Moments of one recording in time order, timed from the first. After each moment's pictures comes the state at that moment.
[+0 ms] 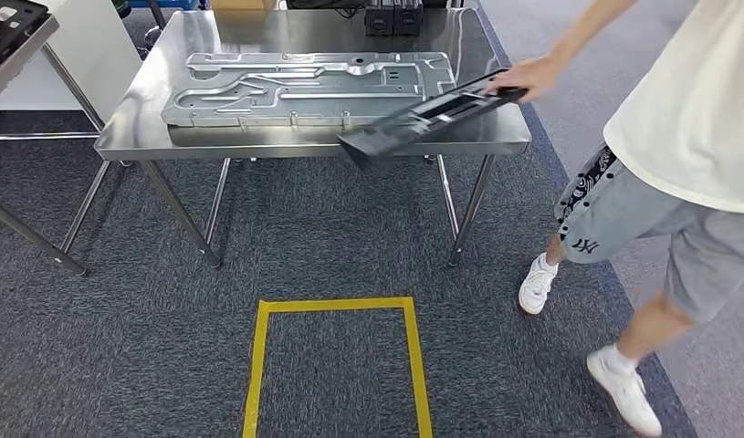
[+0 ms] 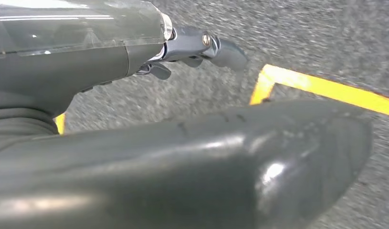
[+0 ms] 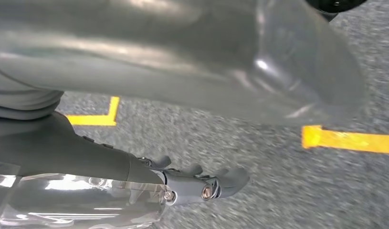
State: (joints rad) left arm -0.02 -0.03 0.32 -0.18 0.07 0.08 -0.33; right arm -0.02 0.00 -0.90 -0.21 0.95 0.04 -0.17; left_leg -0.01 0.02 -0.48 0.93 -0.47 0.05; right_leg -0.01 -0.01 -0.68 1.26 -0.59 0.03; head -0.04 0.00
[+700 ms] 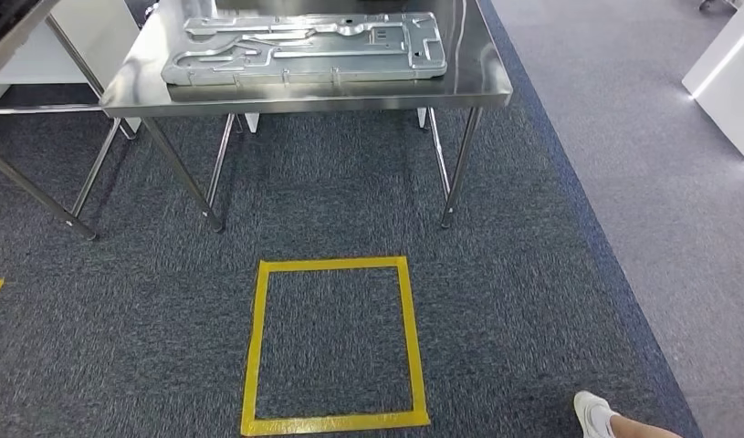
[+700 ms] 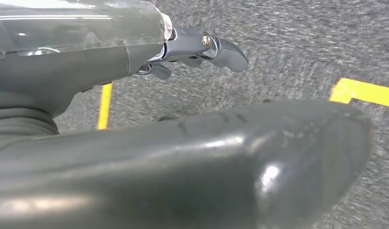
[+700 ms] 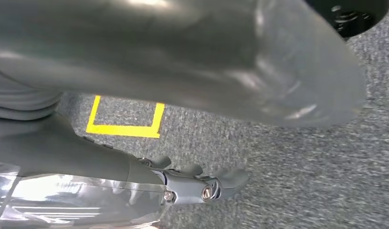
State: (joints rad) left arm -0.01 0.00 0.32 -0.19 0.04 0.10 -0.29; right arm -0.04 0.05 -0.90 -0.20 0.98 0.06 -0.09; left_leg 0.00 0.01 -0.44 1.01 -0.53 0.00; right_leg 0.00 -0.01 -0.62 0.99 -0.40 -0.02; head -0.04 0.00
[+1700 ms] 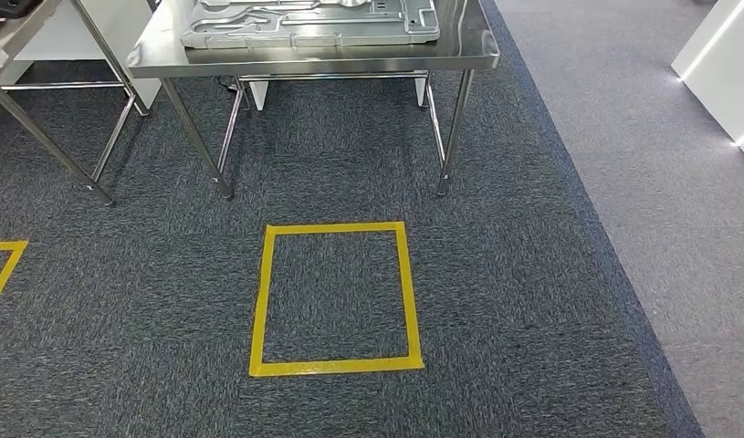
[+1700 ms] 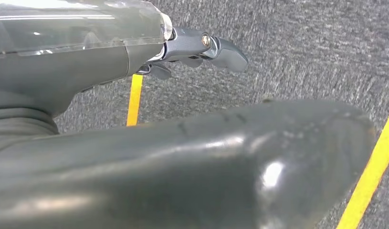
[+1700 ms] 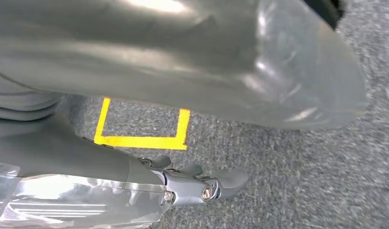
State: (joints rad) left arm -0.03 0.02 0.32 -0.19 0.01 0.08 -0.31; right arm -0.05 0.06 -0.93 -0.20 0.97 0.06 -0.12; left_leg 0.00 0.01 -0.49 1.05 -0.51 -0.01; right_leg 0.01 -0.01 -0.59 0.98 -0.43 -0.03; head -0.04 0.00
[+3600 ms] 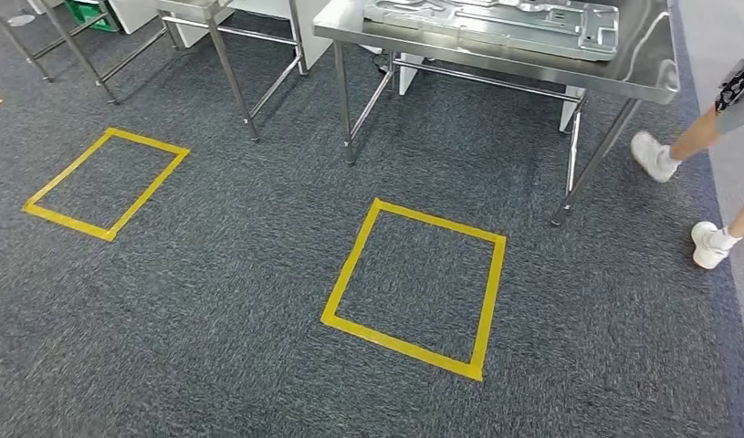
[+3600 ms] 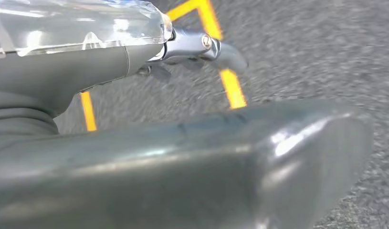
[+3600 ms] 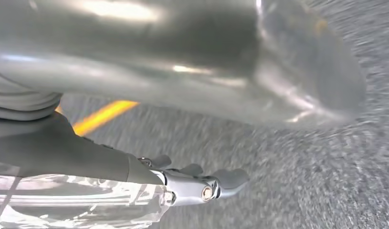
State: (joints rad) left arm -0.03 0.07 0.60 -0.20 0.22 0.35 -0.22; right arm -0.07 -0.01 -1.28 -0.22 0.53 -0.24 -0.18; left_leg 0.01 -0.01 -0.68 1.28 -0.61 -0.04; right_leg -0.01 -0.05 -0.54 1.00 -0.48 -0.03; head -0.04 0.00
